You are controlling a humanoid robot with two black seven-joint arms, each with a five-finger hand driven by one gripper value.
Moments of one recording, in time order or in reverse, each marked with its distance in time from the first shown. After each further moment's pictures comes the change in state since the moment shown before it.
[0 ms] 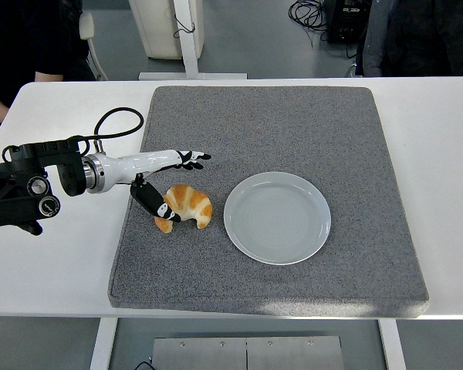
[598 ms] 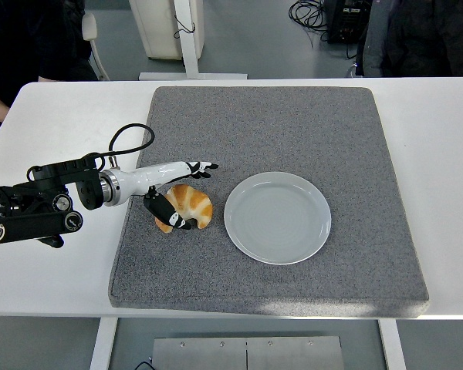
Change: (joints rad) left arm 0.086 -0.096 0.000 0.098 0.006 0.071 -0.029; right arm 0.000 0.000 -0.001 -0.001 0.000 0.000 0.000
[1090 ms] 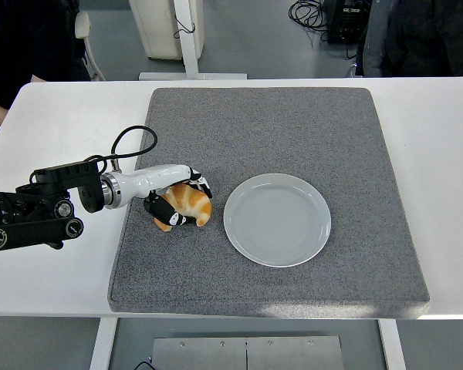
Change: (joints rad) left arm 0.008 -0.001 0.001 0.010 0.089 0.009 -0.001; right arm 0.000 0.000 0.000 0.000 0.000 -0.001 0.000
